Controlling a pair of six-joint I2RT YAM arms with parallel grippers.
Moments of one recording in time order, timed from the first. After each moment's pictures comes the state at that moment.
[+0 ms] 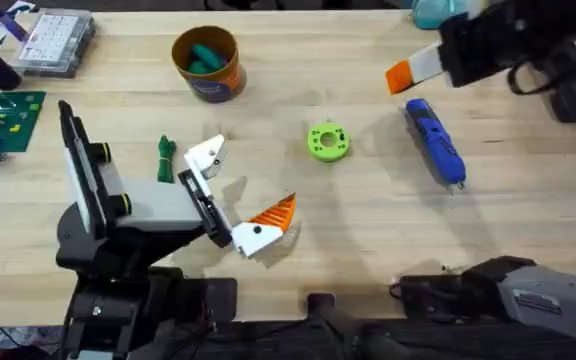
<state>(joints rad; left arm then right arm) -0.06 0.00 0.00 -0.08 0.96 -0.02 0.29 1.32 1.42 -1.17 -0.08 -0.04</state>
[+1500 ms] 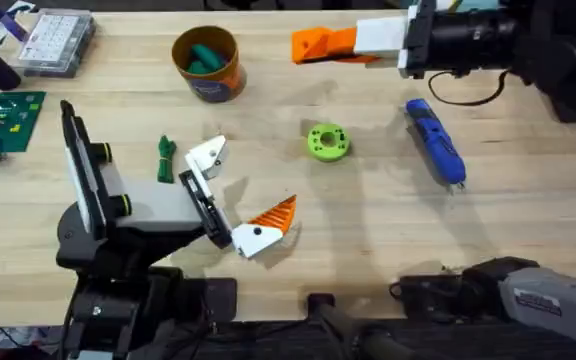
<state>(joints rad) -0.06 0.00 0.00 -0.08 0.97 -0.02 0.22 1.29 1.00 -0.25 -0.92 0.45</state>
